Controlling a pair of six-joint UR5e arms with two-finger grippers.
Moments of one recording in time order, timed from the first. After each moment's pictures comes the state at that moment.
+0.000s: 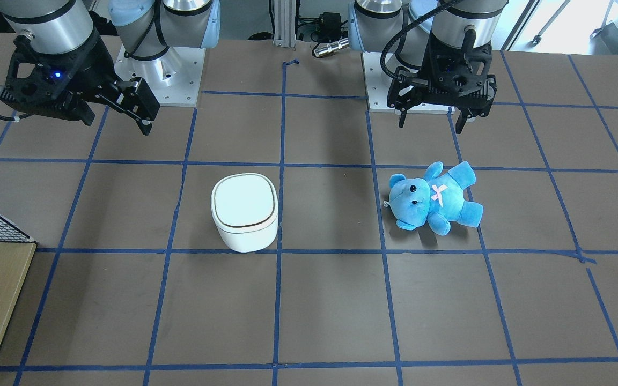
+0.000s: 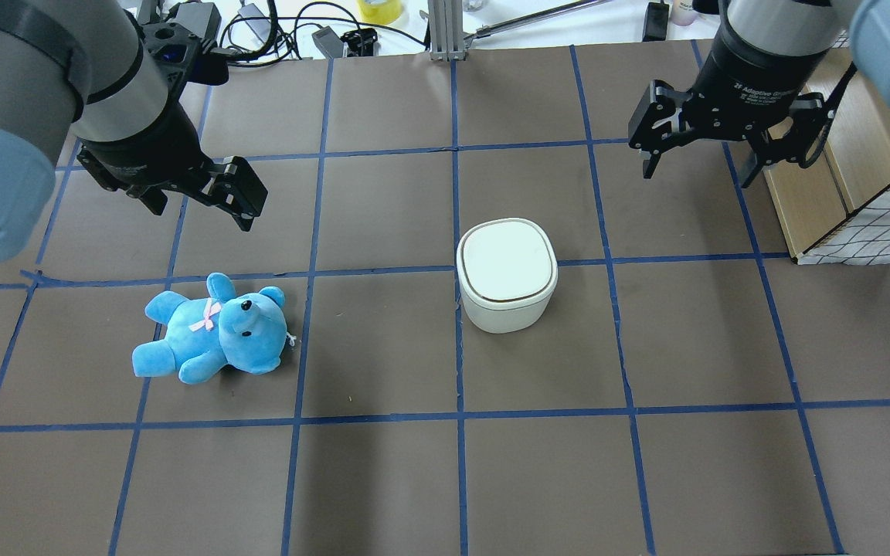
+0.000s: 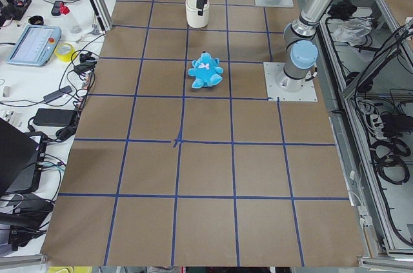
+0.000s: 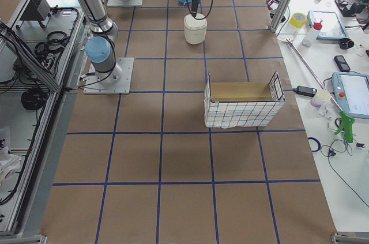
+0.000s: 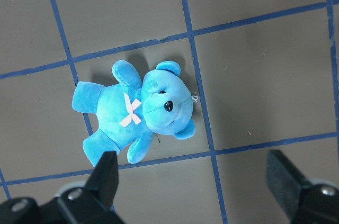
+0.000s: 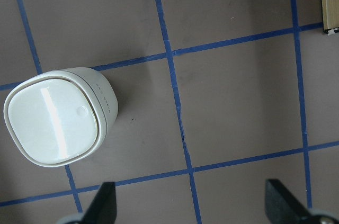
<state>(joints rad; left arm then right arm) -1.62 -1.48 -1.66 -1.51 1.67 0.15 1.56 -1.58 1.54 -1.49 -1.57 0.17</state>
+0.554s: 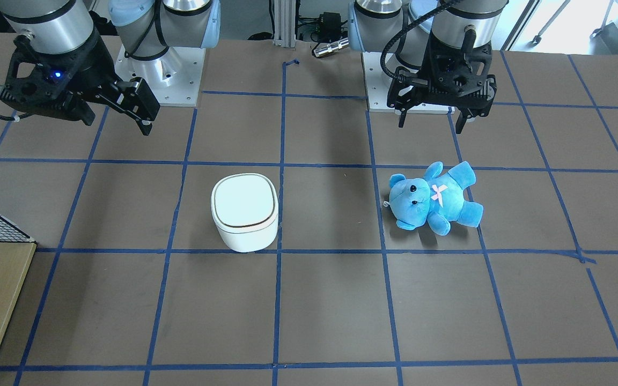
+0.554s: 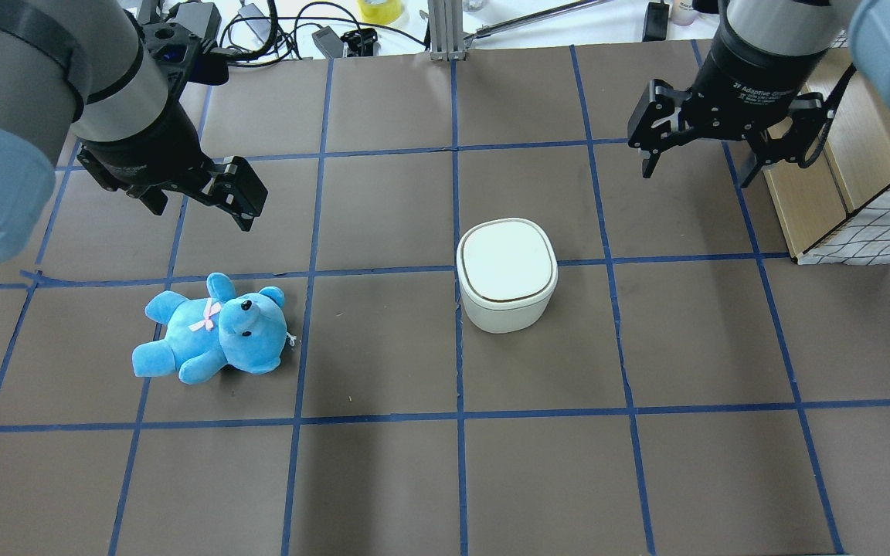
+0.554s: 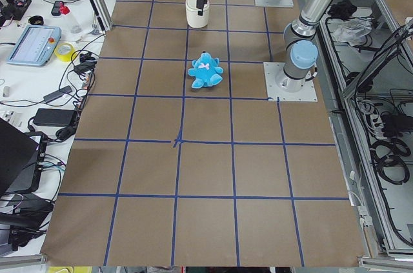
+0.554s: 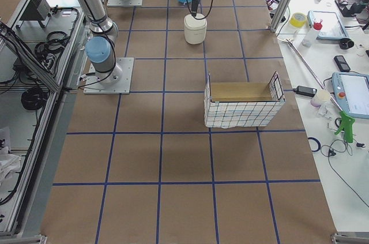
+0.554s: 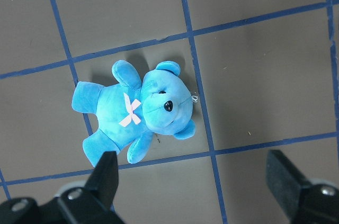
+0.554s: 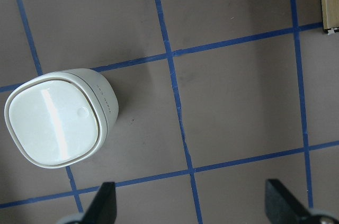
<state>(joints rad) -1.62 -1.48 -1.66 -1.51 1.67 0.15 1.56 -1.58 1.54 -1.49 -1.57 0.18</state>
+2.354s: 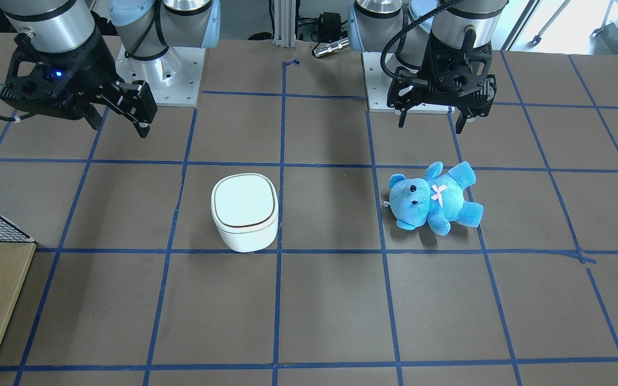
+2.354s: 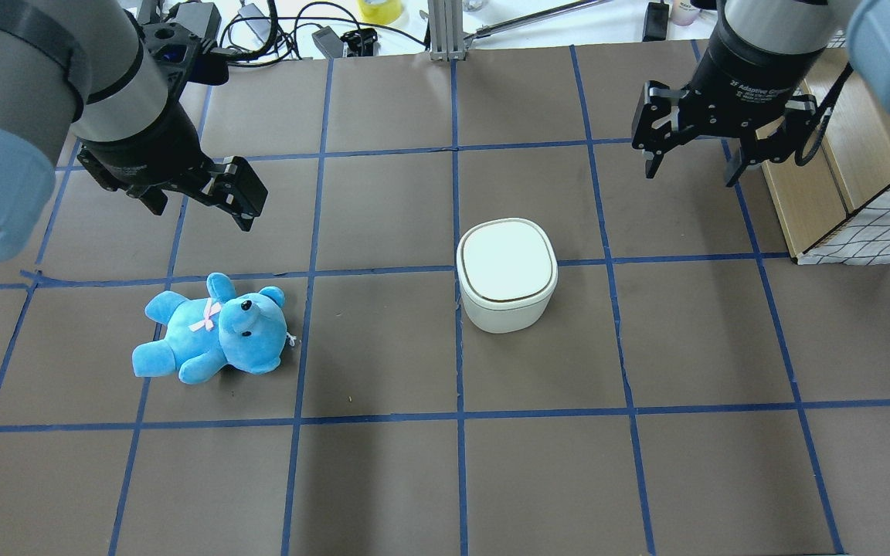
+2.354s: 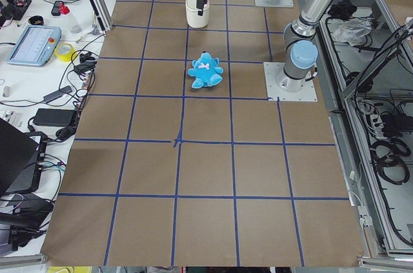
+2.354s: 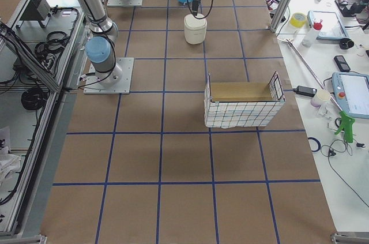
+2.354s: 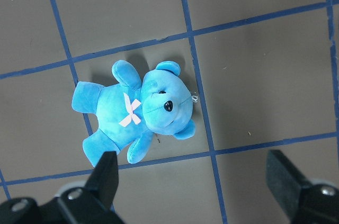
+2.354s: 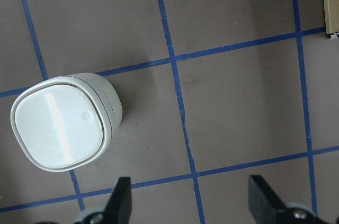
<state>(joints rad) -1.62 -1.48 -1.66 -1.51 1.67 0.15 1.56 -1.58 1.54 -1.51 -1.56 0.18</state>
